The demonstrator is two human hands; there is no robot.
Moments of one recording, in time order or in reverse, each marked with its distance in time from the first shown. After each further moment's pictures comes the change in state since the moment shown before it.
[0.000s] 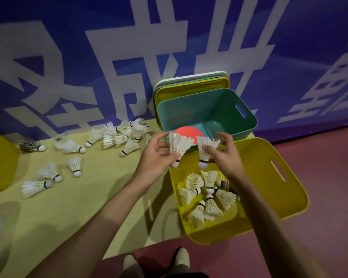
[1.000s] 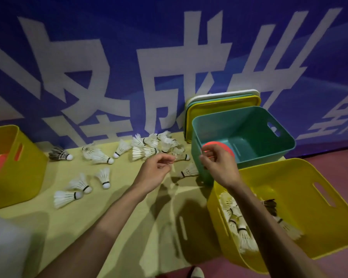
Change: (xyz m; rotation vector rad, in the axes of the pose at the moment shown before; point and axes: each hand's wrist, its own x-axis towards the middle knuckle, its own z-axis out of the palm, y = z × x) left_hand 0.035 -0.032 -0.132 0.200 -0.022 -0.001; right_hand 0.002 -0.054 0.118 -0.294 -0.119 -0.178
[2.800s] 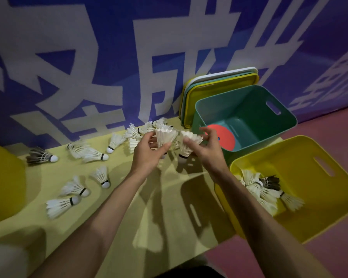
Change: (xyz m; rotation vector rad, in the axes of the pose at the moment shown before) left_hand 0.060 -0.041 -0.043 -0.047 0.093 0.031; right_hand 0.012 -0.032 0.080 0.277 0.125 0.189
